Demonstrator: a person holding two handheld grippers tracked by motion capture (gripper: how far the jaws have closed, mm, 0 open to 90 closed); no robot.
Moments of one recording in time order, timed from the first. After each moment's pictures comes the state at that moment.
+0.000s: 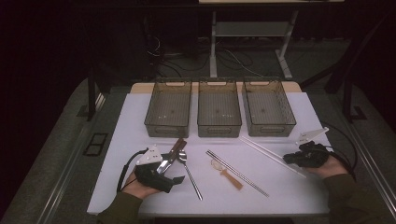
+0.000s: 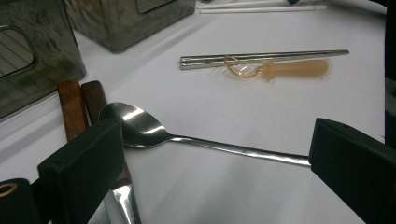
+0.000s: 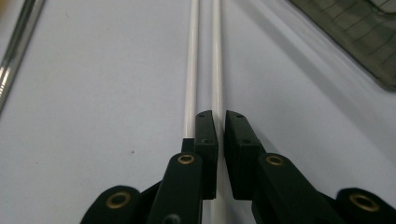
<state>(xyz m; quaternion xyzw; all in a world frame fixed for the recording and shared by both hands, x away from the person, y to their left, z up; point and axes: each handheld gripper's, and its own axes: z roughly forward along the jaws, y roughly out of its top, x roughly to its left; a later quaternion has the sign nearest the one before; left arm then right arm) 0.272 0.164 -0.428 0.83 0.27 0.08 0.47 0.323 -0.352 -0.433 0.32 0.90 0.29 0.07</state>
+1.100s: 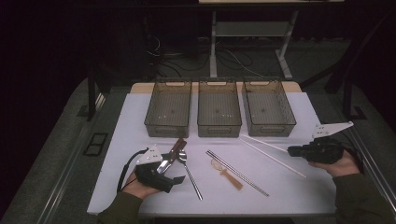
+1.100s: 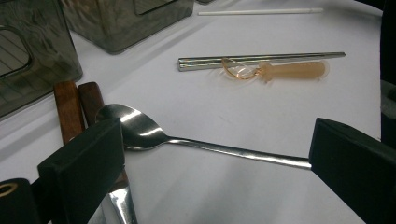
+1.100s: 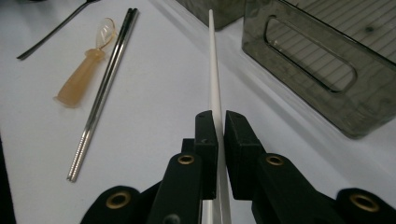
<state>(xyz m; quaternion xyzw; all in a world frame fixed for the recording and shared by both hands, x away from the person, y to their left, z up) 0.273 0.164 -0.428 0.83 0.27 0.07 0.48 0.310 -0.366 -0.390 0.32 0.86 0.40 0.07</state>
